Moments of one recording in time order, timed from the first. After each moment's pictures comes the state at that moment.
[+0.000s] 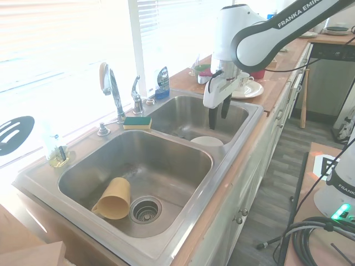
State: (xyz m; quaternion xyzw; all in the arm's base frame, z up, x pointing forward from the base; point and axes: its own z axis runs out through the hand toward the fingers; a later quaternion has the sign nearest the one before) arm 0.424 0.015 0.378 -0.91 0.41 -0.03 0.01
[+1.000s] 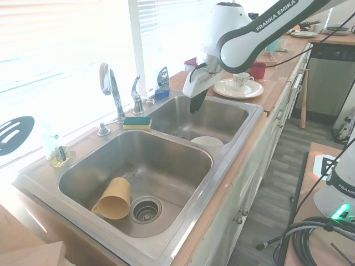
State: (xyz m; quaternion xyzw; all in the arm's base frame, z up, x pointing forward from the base) arm 0.491 0.006 0.392 -0.90 0.41 -0.14 0.07
